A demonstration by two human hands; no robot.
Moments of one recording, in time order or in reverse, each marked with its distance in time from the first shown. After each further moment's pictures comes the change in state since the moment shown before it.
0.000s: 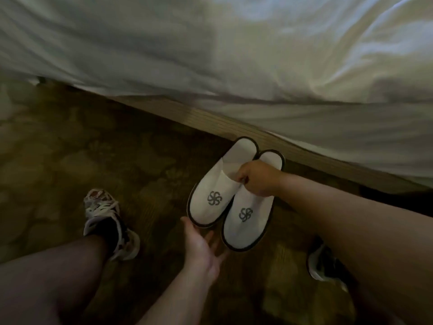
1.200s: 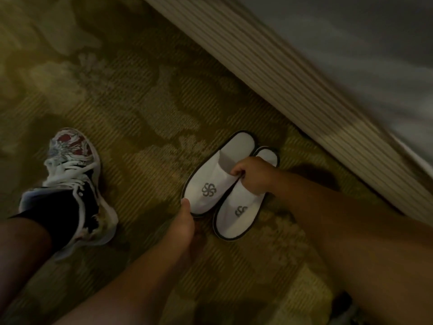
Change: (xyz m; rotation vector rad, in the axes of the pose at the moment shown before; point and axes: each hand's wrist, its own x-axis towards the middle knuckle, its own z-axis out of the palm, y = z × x) left_hand 0.235 0.045 -0.023 0.141 0.177 -0.232; right_hand 0.233 0.052 0.135 -0.012 -0.359 0.001
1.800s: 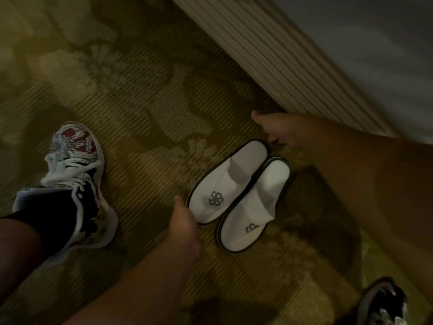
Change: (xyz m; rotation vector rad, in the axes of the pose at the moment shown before) left_hand 0.007 0.022 0.002 -0.327 -0.096 -0.009; right_hand 0.059 -0.034 -0.112 0.378 -0.028 0.457
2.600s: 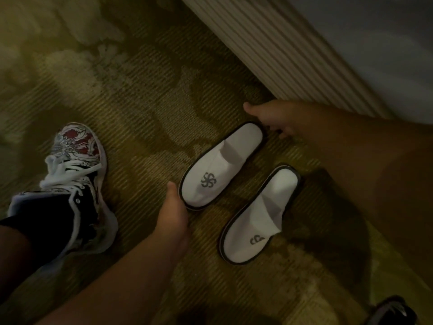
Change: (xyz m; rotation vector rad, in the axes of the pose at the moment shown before) left_hand 0.001 0.037 -0.003 0.088 -0.049 0.178; right_hand 0.021 -0.041 -0.003 -0.045 0.004 -0.095
